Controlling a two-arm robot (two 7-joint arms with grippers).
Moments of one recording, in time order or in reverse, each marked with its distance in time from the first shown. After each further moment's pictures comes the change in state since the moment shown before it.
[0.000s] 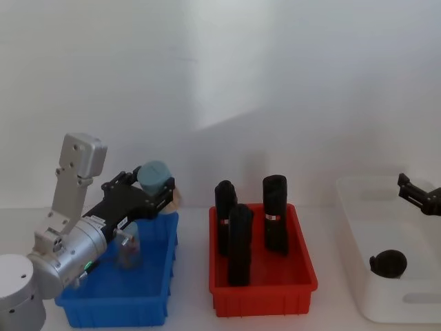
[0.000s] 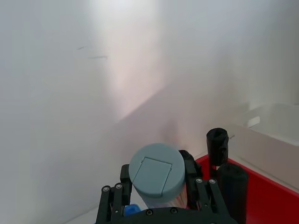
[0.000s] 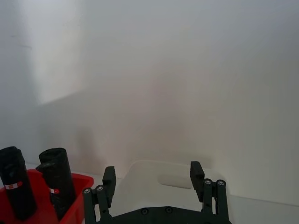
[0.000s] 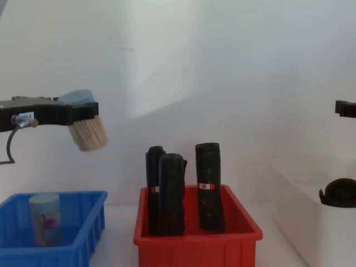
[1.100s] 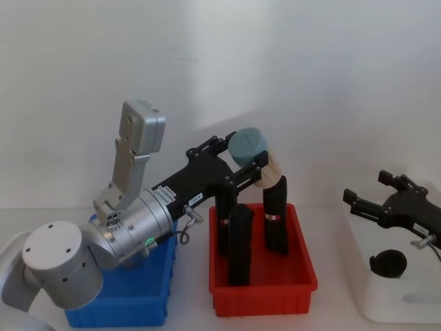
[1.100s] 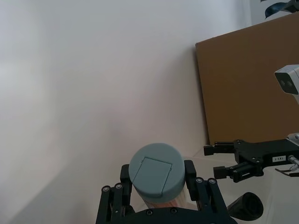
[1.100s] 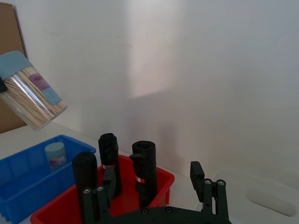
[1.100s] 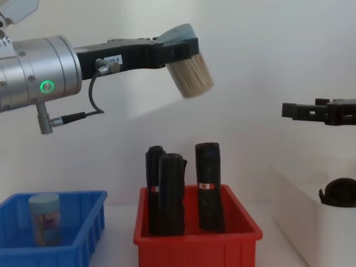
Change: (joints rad) left arm -0.122 -0.119 0.076 0.015 -0.019 -0.101 -0.300; right arm 0.056 -0.001 -0.035 0.053 0.051 0.016 0.362
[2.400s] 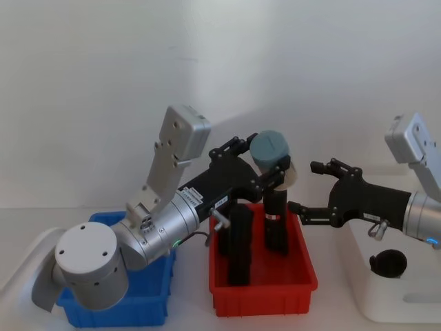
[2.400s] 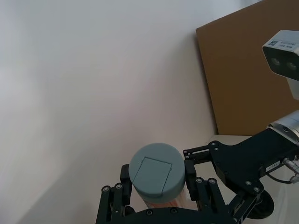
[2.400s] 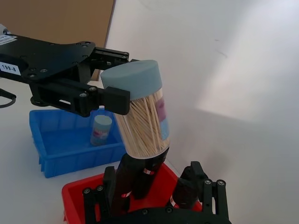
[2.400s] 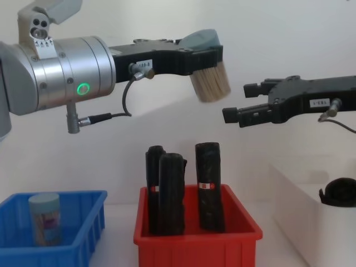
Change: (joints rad) left arm -0.014 -0.045 0.056 -0.017 0.135 0.013 0.082; right arm 0.215 -0.056 -0.101 0.137 -0.304 -0.118 0.340
